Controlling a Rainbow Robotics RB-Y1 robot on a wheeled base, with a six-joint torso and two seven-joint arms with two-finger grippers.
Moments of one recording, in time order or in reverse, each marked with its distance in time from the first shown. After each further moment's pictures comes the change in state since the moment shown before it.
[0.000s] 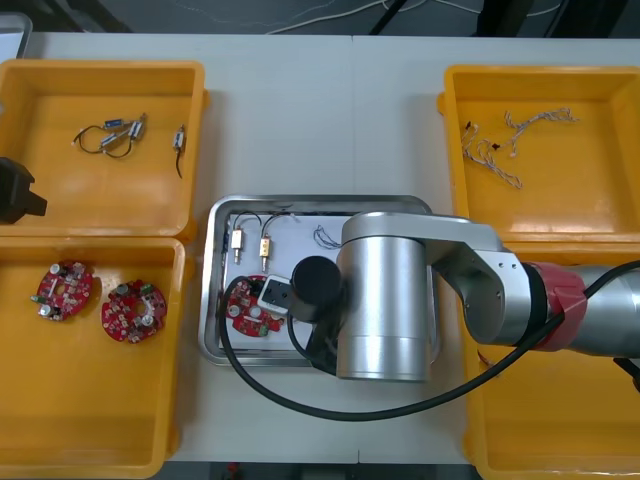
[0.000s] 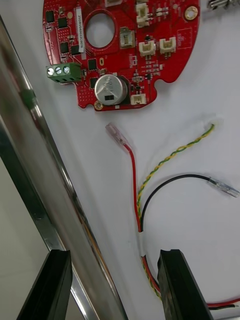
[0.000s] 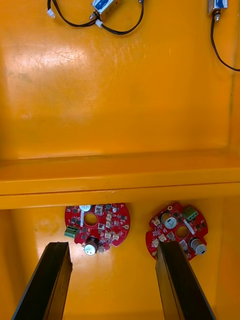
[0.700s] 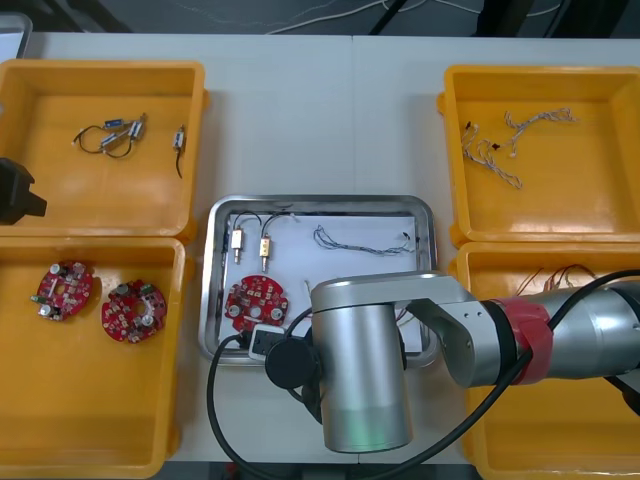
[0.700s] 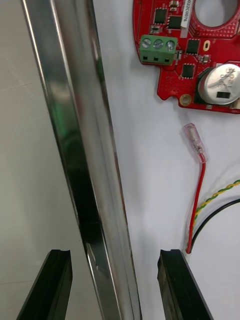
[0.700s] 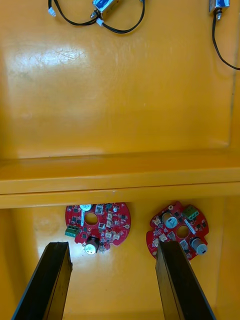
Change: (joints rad) right arm -0.014 0.050 0.171 0.012 0.105 -0.009 0.030; left arm 0.003 0.000 0.000 -0.001 -0.002 0.000 0.000
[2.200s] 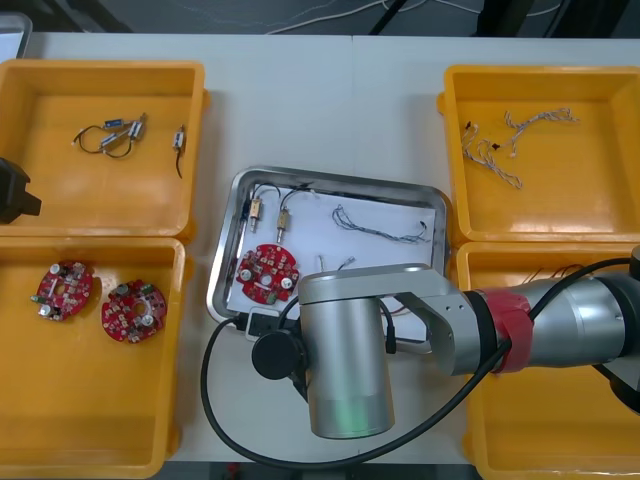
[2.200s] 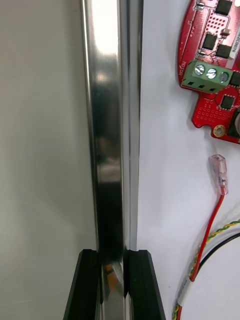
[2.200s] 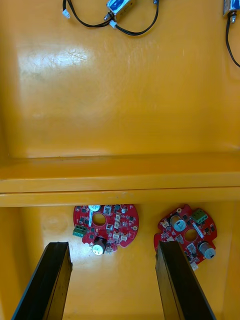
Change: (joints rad) right arm -0.051 0.027 0.017 0.077 0.057 -0.016 0.001; left arm 0.001 0.000 0.000 -0.001 -0.032 0.000 0.001
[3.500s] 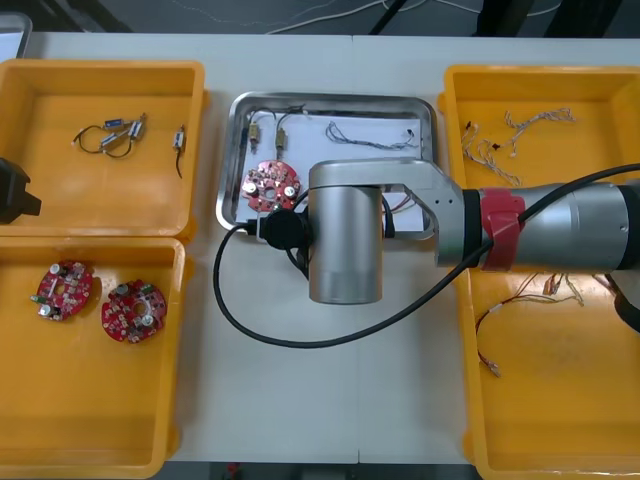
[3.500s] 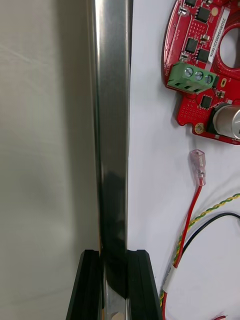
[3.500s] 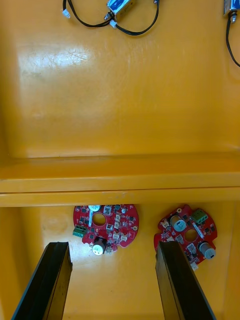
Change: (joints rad) right arm -0.240 -0.037 0.001 0.303 -0.046 -0.229 0.216; left arm 0.000 0.000 0.000 0.000 0.000 0.000 0.001
